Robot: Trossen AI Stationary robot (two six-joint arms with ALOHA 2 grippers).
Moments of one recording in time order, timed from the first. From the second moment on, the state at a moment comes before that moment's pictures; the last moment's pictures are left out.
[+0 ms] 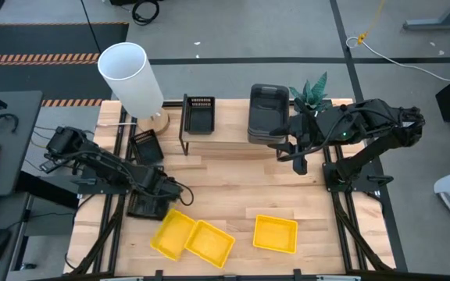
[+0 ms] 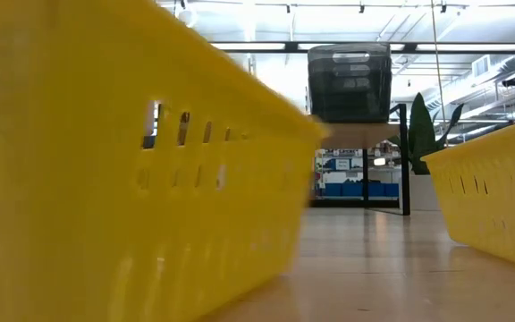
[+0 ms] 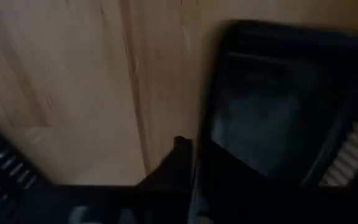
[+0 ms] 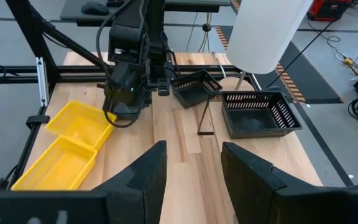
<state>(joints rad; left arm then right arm) -0.34 1.44 0.76 -0.96 -0.03 -0.28 0.29 1.33 1.85 -1.06 0.39 0.14</state>
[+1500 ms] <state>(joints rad) 0.54 1.52 1.69 -1.04 0.01 -0.95 0.29 1.37 1.85 -1.02 0.26 0.08</state>
